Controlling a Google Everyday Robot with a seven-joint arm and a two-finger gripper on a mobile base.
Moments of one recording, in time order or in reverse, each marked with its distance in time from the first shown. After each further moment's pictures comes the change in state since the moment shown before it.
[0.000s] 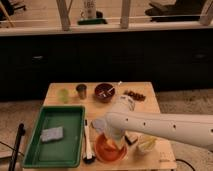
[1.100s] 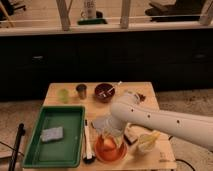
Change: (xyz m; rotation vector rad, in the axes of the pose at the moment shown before) arm -0.009 -0.010 -0.005 0.031 -0.167 -0.154
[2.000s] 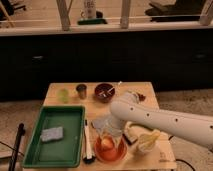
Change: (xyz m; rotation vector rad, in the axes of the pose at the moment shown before) arm -0.004 0.000 0.005 -0.012 -0.026 -0.020
